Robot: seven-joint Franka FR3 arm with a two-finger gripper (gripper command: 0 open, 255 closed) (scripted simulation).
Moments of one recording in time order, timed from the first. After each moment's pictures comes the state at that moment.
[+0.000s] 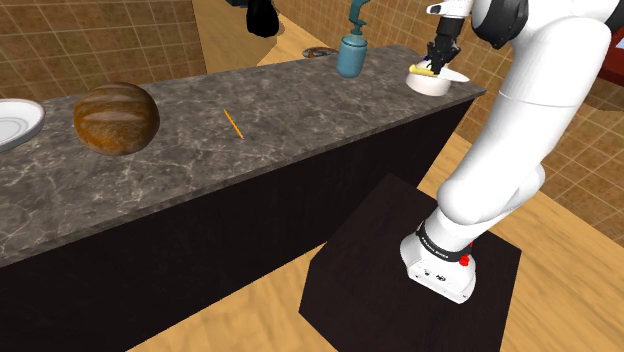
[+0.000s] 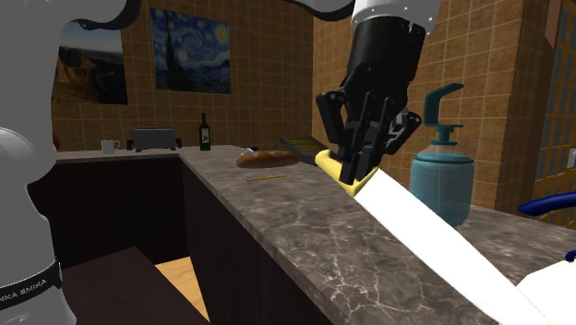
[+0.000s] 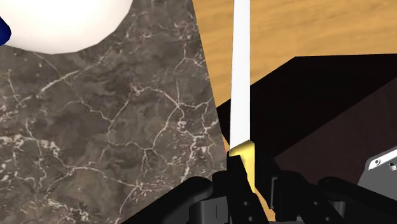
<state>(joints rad) -0.41 0.25 -0.65 -1.62 0.07 1.62 -2.10</state>
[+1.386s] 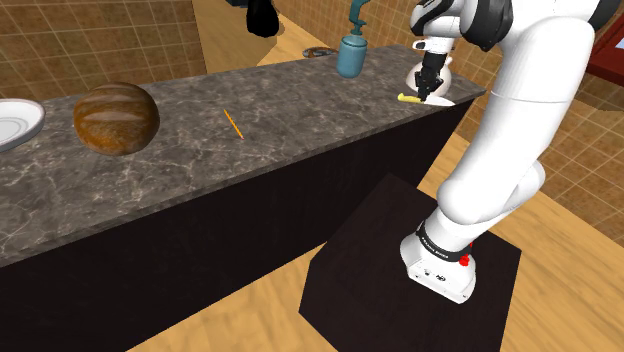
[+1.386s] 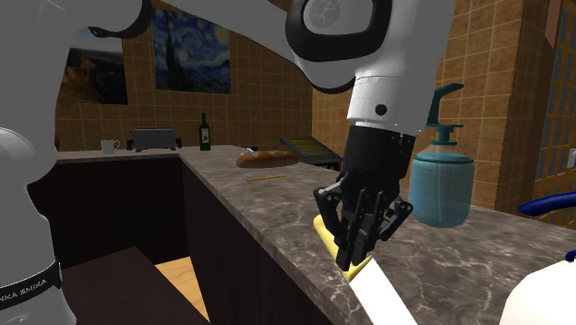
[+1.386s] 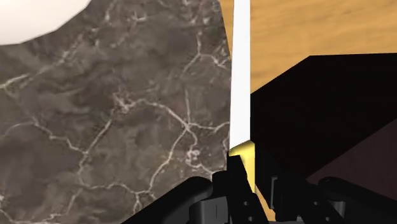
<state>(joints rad) -0.41 0.31 -0.63 -1.82 0.11 1.88 -2.11</state>
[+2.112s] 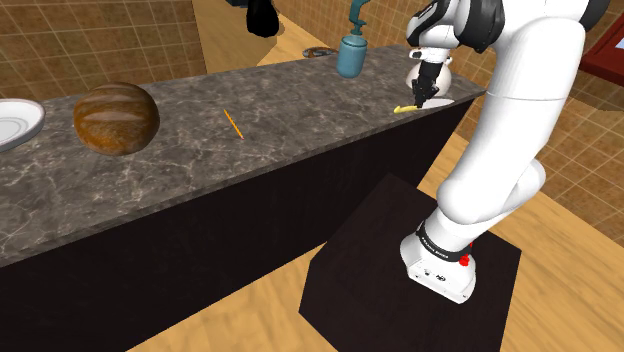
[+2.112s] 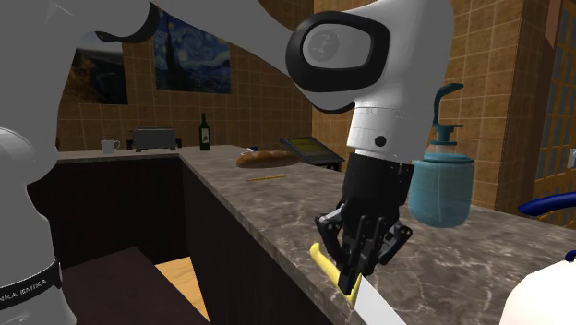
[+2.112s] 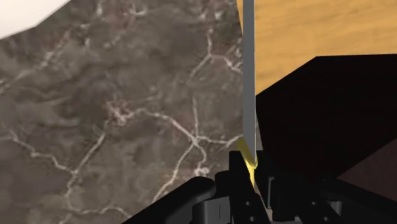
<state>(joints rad) -0.42 0.35 -0.62 -1.86 0.14 1.96 -2.13</state>
